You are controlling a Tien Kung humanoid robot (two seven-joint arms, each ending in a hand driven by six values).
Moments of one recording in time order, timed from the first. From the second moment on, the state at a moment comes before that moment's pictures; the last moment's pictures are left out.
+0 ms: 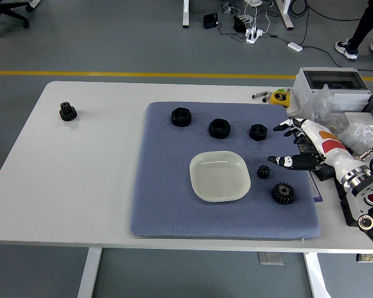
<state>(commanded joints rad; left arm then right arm) -0.11 0.11 -0.41 -0.21 0.82 0.22 0.12 0.45 -0.44 0.92 1.28 -1.84 -0.18 0.09</state>
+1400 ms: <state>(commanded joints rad) -0.12 0.12 -0.41 -0.22 0.81 0.22 0.12 0.65 -0.36 0.65 1.00 -1.96 -0.17 0.06</state>
